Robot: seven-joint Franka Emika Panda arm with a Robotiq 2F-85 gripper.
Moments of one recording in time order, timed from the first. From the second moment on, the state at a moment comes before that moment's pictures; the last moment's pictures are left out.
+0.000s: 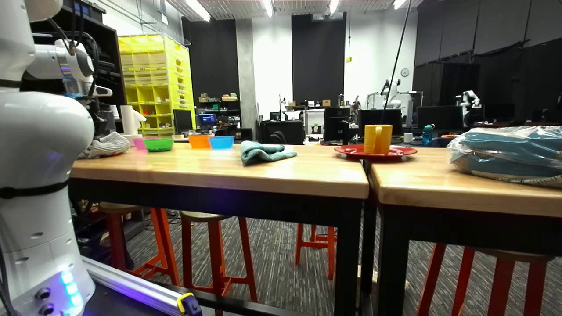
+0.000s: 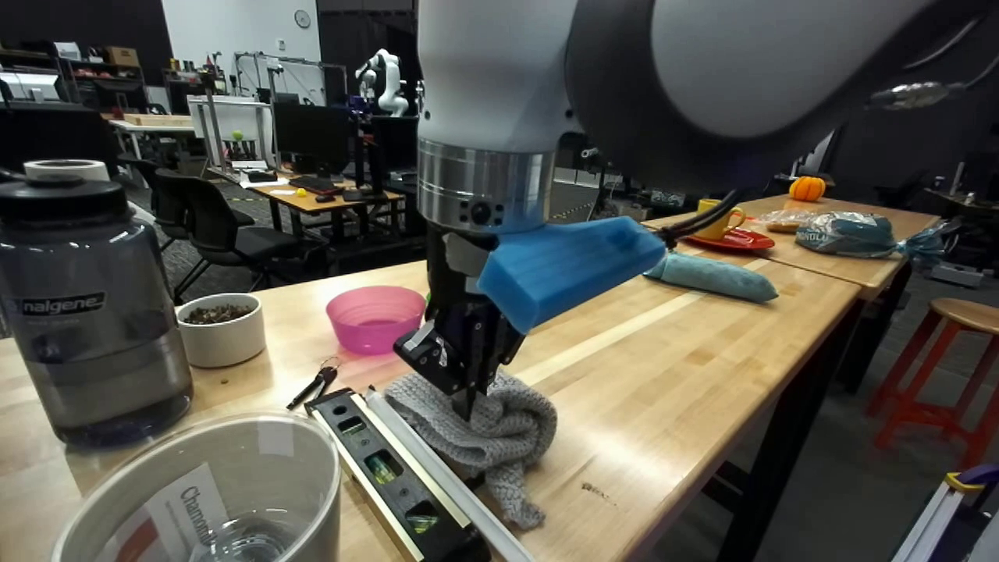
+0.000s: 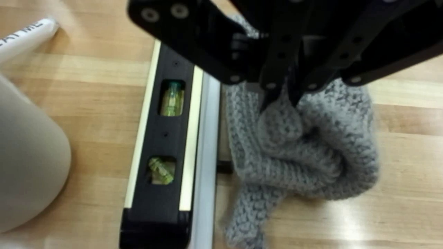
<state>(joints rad) 0.33 -0.03 0.55 -2.13 -0.07 2.15 0.73</state>
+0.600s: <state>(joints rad) 0.39 0.06 0.50 -2.06 -0.07 2.15 0.73</state>
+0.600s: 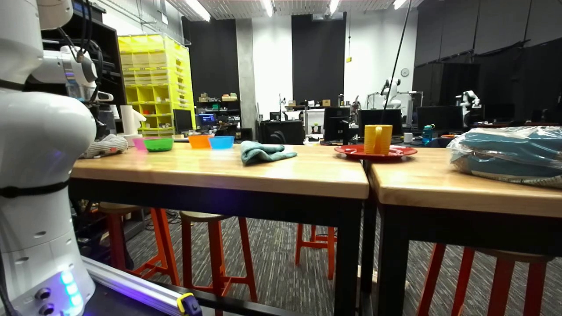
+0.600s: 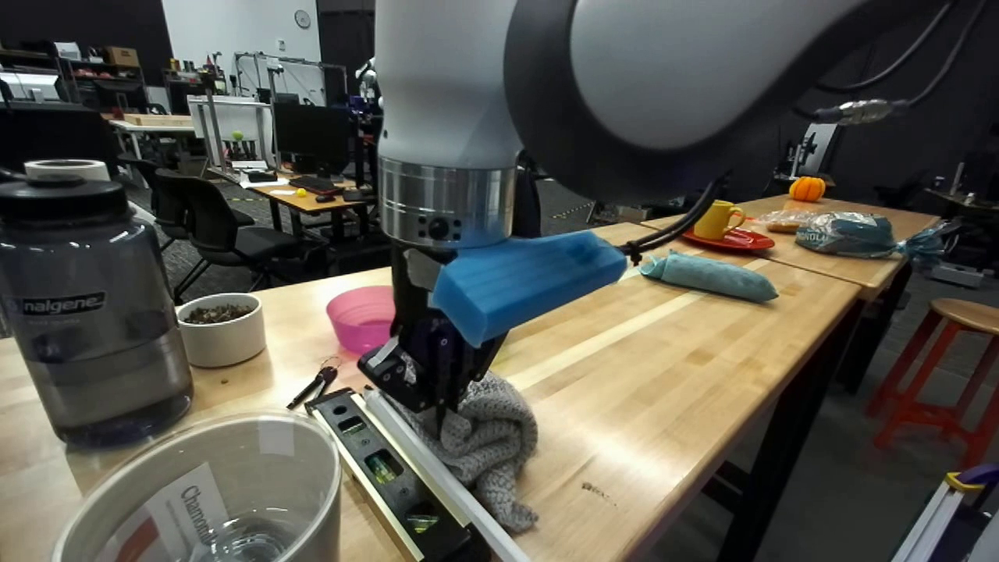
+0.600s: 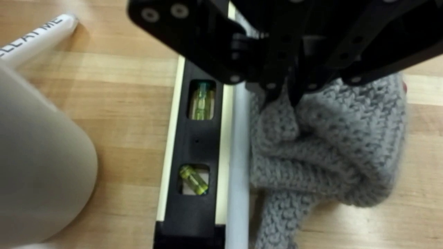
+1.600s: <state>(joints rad) 0.41 0.09 0.45 -2.00 0.06 2.15 0.64</state>
